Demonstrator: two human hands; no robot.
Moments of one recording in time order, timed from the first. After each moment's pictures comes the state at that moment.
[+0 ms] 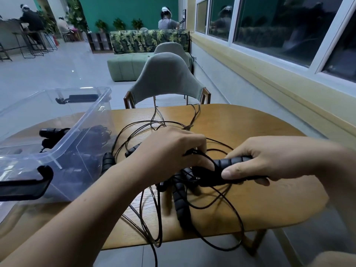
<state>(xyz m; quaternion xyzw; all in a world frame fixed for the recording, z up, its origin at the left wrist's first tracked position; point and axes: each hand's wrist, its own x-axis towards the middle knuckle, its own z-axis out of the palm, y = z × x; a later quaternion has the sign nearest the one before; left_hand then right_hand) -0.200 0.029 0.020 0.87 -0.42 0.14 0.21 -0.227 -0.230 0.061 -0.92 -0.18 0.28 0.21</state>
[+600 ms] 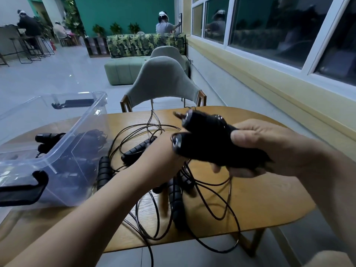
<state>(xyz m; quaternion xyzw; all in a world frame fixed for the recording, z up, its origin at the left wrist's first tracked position) -0.205 0.006 0.012 0.91 -0.31 0.14 0.22 -0.225 -0.239 0.055 -0.70 -0.34 0.28 0.57</state>
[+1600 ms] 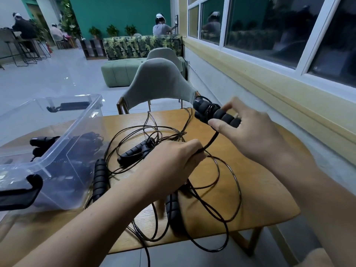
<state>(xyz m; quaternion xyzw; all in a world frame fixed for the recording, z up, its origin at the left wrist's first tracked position) -0.207 0.002 -0.005 0.87 -0.39 0.18 0.23 -0.217 -0.223 0.039 -0.93 -0.04 -0.19 0.33</state>
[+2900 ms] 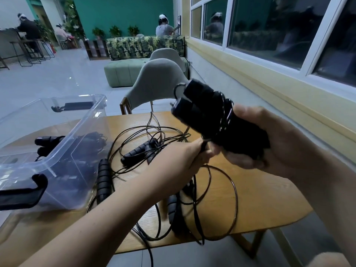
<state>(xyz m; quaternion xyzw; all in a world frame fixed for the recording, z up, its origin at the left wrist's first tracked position) -0.203 -0.001 -0.006 0.87 -0.39 0.13 0.28 -0.226 -0.214 0.074 -0.72 -0.25 0.14 0.64</state>
